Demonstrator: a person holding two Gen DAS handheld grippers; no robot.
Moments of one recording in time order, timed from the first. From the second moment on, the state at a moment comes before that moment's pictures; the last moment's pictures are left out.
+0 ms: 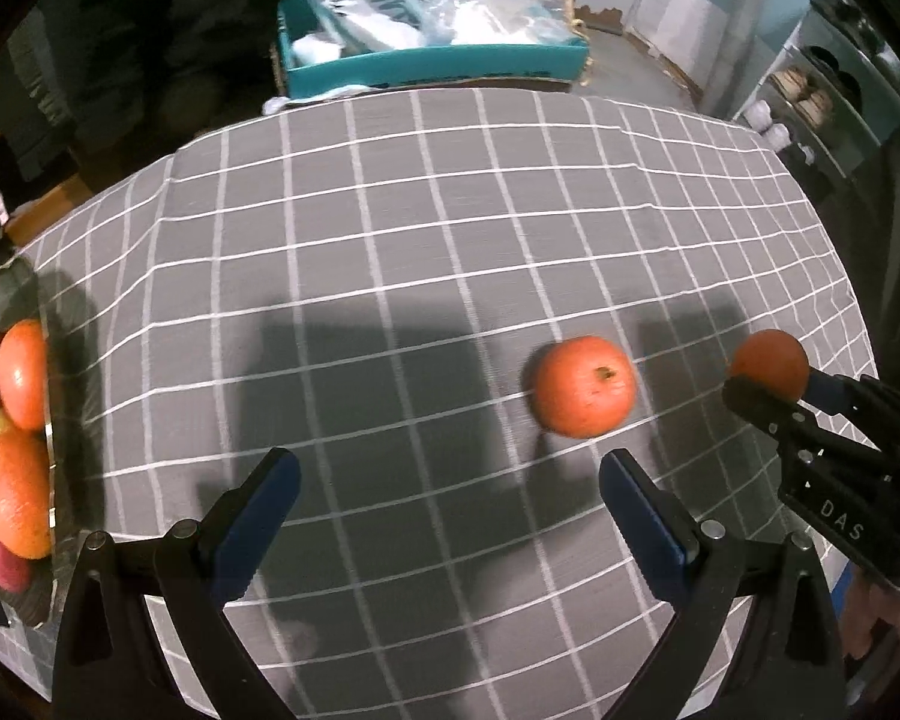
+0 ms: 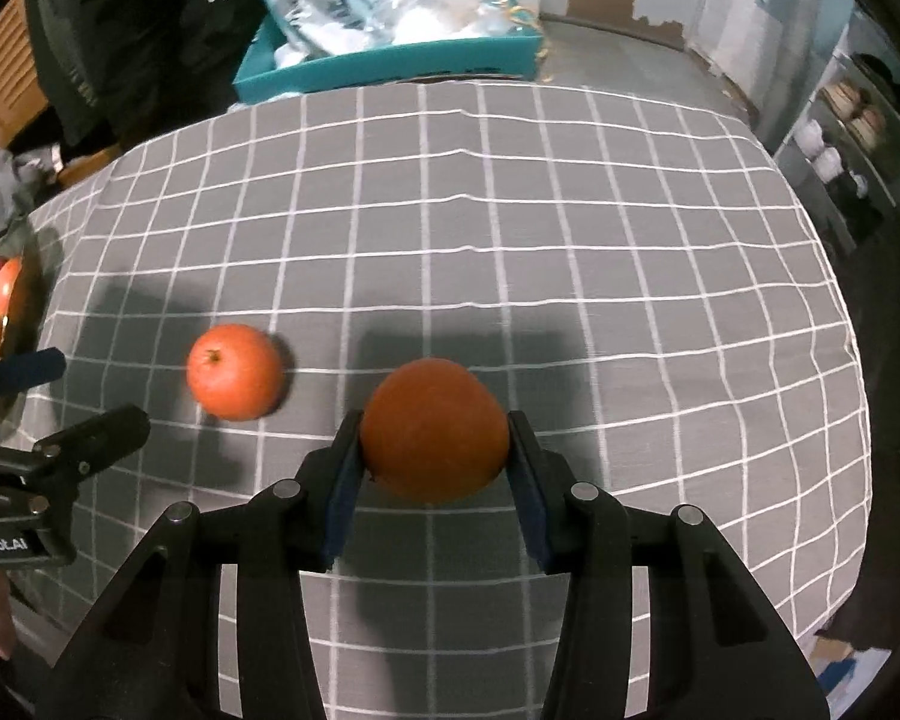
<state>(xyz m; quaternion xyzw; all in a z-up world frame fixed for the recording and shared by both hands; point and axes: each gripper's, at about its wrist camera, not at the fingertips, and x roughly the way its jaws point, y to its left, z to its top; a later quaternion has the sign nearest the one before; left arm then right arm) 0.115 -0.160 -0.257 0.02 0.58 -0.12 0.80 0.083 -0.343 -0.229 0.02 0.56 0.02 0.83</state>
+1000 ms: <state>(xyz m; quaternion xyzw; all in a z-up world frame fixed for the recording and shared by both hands) 0.131 -0.215 -0.280 0.02 0.58 -0.18 0.79 0.098 -0.372 -0.226 0.05 0.55 0.00 0.84</state>
